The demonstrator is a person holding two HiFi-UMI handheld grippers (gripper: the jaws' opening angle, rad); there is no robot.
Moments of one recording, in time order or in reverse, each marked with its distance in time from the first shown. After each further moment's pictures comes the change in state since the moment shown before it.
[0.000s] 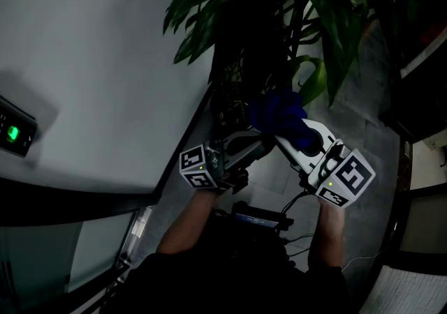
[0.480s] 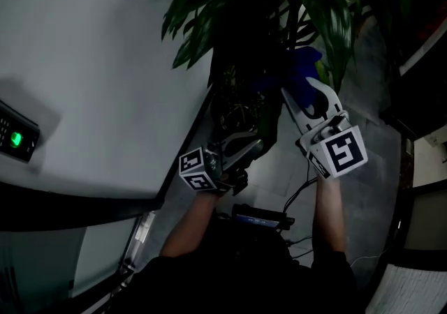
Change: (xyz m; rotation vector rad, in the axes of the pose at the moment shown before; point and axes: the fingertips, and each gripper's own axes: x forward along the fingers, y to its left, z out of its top) left arm -0.003 0.000 0.007 -0.005 -0.027 0.004; right arm 0.019 -0.072 0.041 -0.330 -0.053 -0.308
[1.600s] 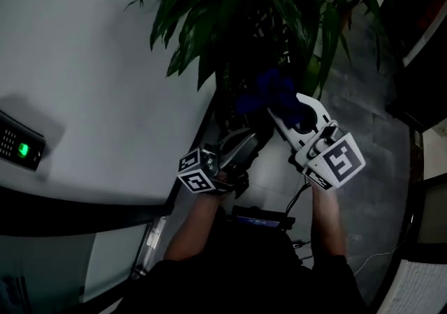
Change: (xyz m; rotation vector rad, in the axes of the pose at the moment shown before) left arm 0.017 0.002 0.011 -0.081 -0.039 0.050; right arm -0.025 0.027 0.006 0.186 -0.105 0.109
